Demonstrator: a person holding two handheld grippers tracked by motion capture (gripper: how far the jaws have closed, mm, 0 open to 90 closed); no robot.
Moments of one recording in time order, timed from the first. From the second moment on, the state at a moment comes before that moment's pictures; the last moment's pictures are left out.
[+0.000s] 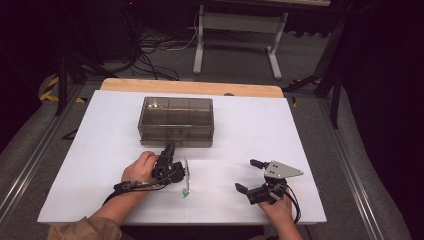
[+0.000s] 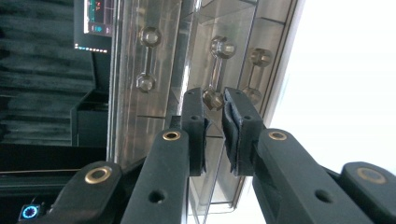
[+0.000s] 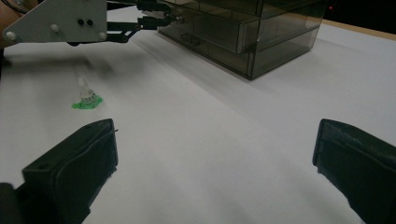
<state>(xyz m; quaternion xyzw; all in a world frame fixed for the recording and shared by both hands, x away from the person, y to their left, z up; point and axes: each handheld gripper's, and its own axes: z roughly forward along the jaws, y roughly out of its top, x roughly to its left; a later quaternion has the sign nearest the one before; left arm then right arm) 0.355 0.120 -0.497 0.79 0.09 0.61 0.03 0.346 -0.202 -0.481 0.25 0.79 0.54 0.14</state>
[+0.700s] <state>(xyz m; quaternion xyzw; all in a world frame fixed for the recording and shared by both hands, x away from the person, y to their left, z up) 0.348 0.132 -0.480 0.81 0.08 0.57 0.11 0.346 -0.201 -0.481 0.25 0.79 0.54 0.14</state>
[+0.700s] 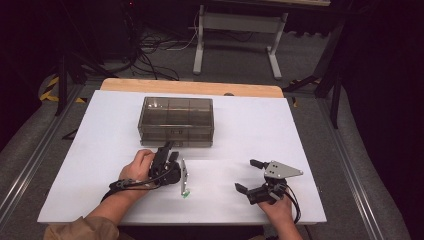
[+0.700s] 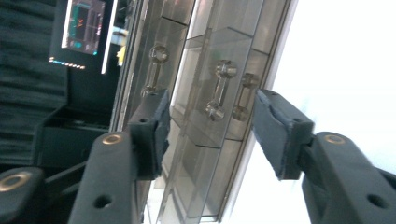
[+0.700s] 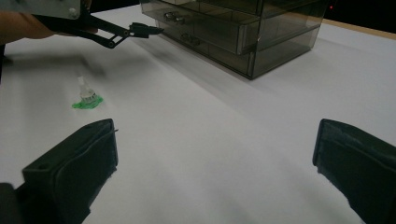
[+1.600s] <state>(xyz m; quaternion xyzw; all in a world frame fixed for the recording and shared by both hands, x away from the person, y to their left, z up) 0.346 0.152 -0.447 0.84 0.13 0.45 0.27 0.346 -0.201 -0.481 0.25 0.79 0.54 0.14</state>
